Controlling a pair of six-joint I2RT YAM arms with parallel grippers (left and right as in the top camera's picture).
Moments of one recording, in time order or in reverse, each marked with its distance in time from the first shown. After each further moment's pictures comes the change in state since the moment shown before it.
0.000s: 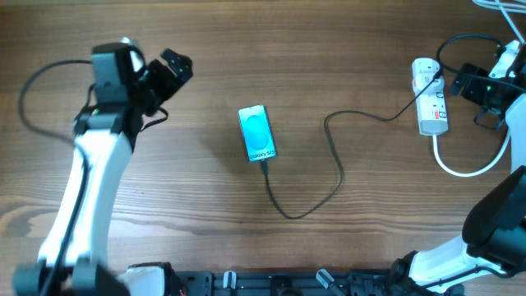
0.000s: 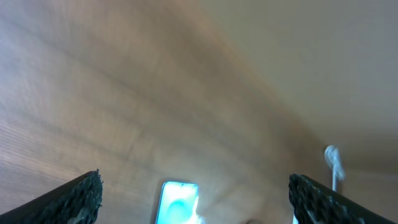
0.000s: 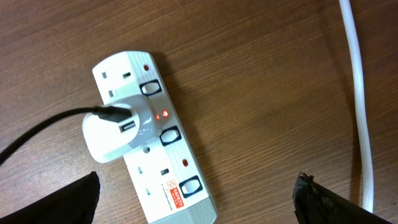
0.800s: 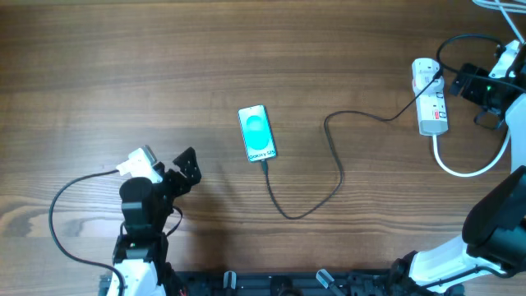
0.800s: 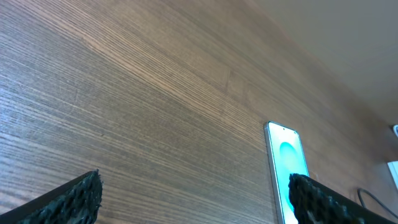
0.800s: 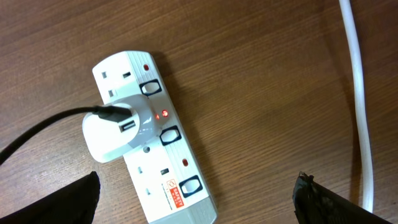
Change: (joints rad) left arm 0.000 -0.584 -1.067 0.696 -0.143 0.144; right arm 0.000 0.000 0.000 0.000 -0.001 0.000
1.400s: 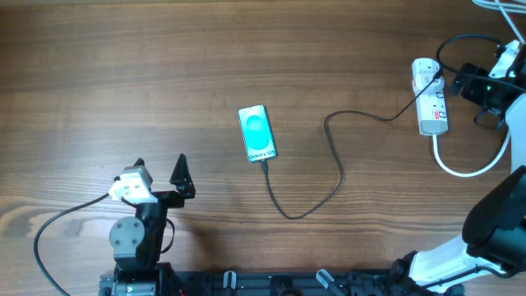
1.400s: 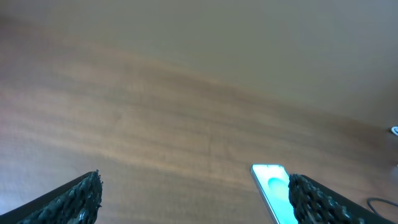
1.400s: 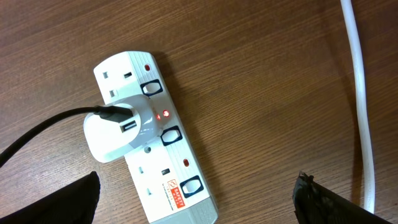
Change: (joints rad) left arm 0.000 -0.750 -0.060 -0.351 -0.067 0.286; right arm 0.000 0.000 0.000 0.000 -0.003 0.000
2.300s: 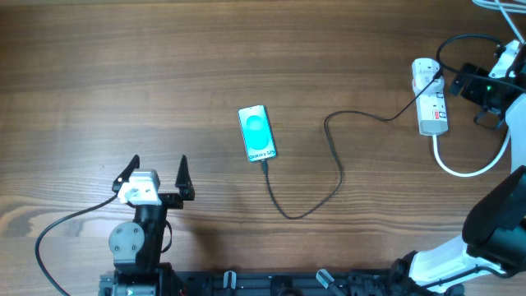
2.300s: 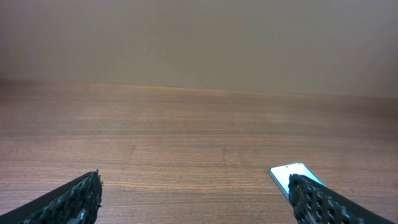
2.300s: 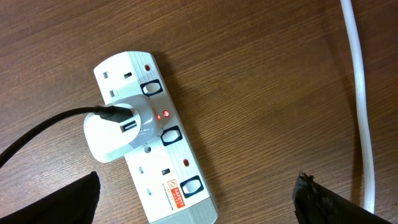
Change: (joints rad) left arm -0.017 -0.070 0.000 -0.001 -0.014 0.231; right arm 0.000 0.000 0.000 0.000 0.000 0.000
